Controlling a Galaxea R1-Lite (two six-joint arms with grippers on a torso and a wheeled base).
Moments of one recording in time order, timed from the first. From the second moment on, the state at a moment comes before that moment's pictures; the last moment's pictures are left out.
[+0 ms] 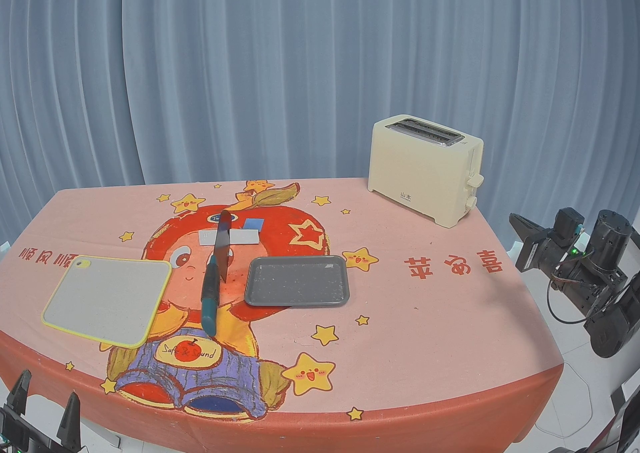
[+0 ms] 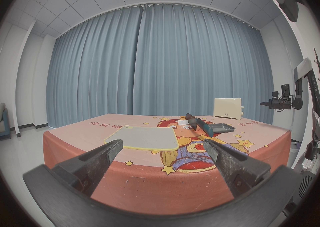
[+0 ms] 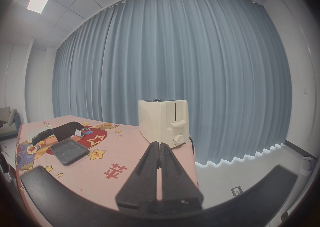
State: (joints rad) left arm 0.00 0.02 -0.02 0.00 0.03 -0.02; right arm 0.16 1.85 -0.34 -1.43 0.08 0.03
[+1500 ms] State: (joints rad) left arm 0.00 0.02 -0.02 0.00 0.03 -0.02; right arm 0.01 1.94 -0.45 -1.42 0.26 0.01
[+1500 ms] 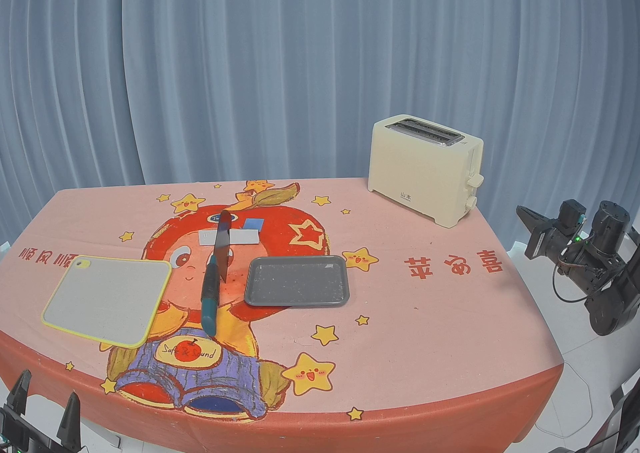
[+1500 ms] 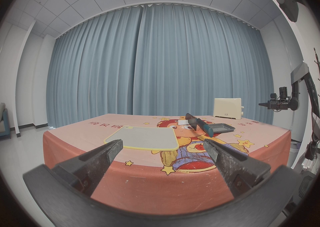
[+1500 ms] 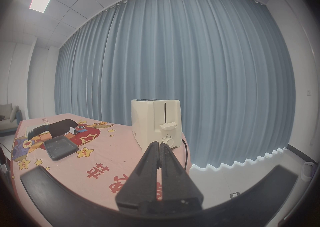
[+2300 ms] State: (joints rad) left arm 0.00 0.02 -0.02 0.00 0.03 -0.02; right arm -0.03 1.98 -0.60 -1.15 0.45 0.08
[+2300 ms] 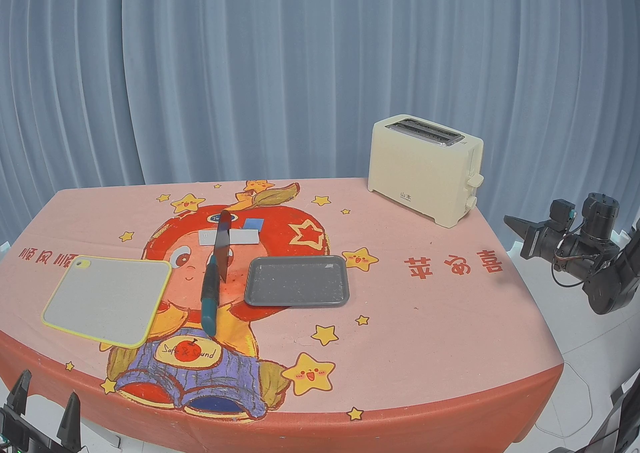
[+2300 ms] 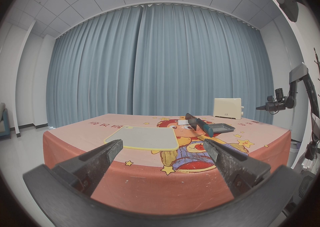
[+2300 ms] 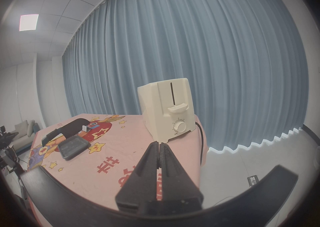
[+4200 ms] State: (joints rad) left arm 0.00 0.02 -0.02 0.00 0.03 -0.02; right arm 0.06 2.25 -1.08 -0.89 0.26 0.07
